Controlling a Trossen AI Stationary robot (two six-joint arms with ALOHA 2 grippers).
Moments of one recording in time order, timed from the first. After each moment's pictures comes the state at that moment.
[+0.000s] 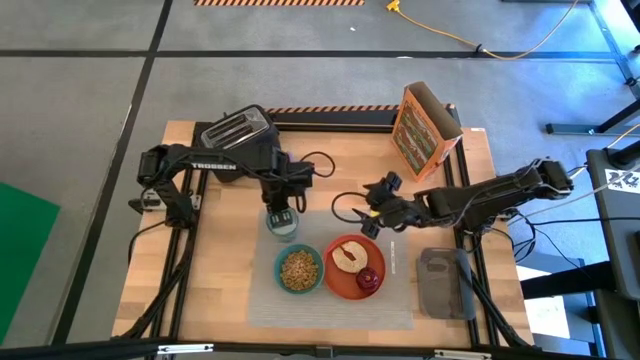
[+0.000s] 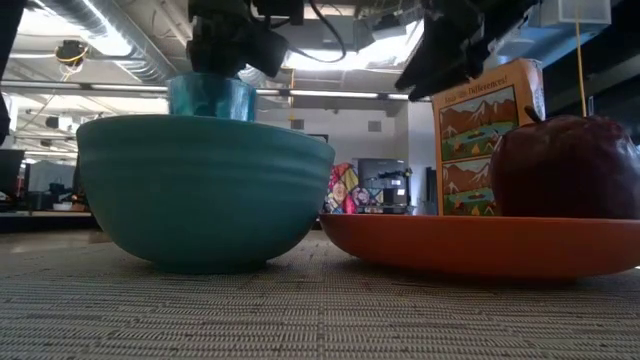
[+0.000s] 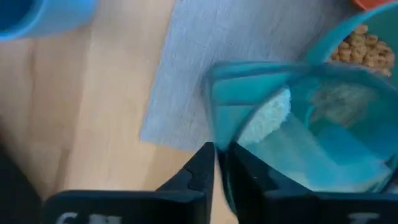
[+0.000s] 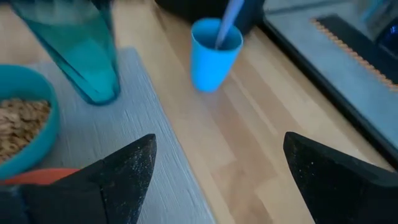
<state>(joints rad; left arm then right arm) 0.11 1.72 1.50 -1.30 0.13 -0.25 0.23 1.31 0.94 -0.37 0.59 0.35</state>
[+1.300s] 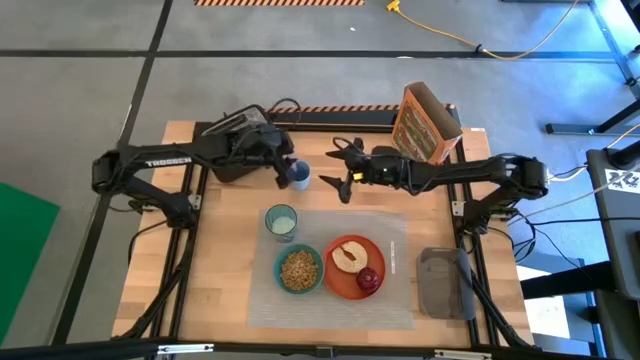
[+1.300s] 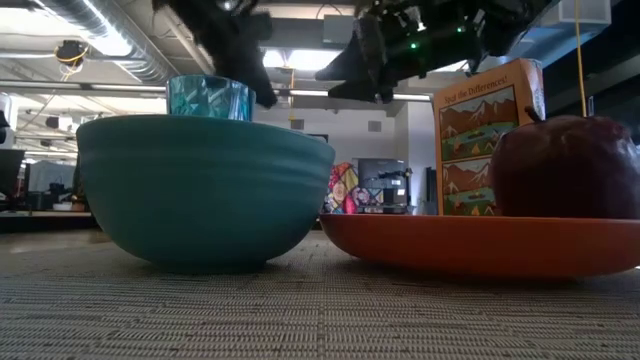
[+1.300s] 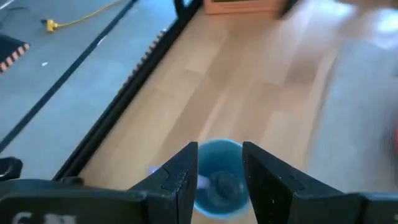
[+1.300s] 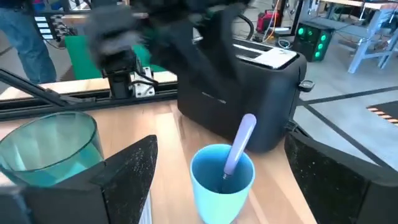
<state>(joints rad) 0.31 1.33 1.10 -0.49 -0.22 -0.06 -0.18 1.52 0.89 0.44 0.04 0.00</state>
